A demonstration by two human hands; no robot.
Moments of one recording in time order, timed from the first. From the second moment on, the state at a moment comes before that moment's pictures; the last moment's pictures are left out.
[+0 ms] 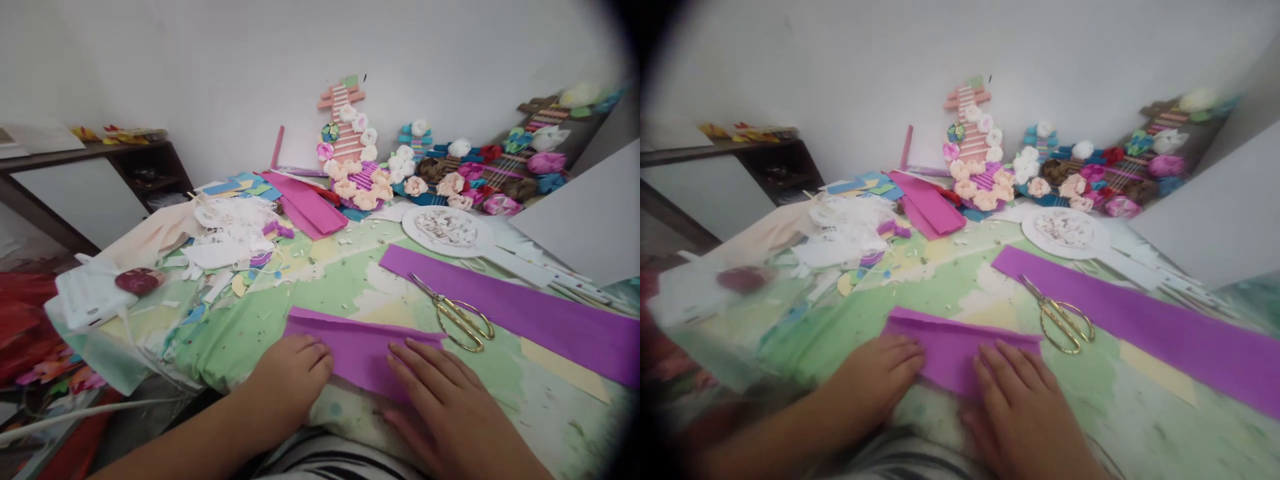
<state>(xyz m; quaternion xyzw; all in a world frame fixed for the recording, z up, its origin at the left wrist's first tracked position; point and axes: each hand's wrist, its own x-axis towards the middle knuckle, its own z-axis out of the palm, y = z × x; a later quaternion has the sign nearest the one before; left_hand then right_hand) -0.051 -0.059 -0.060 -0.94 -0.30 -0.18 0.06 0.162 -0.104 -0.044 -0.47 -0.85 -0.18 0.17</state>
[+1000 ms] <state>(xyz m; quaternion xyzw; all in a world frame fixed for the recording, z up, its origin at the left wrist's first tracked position) -0.022 -0.003 -0.022 -0.92 -0.37 -0.10 -0.03 0.168 -0.022 -0.015 -0.47 -0.87 0.14 0.01</state>
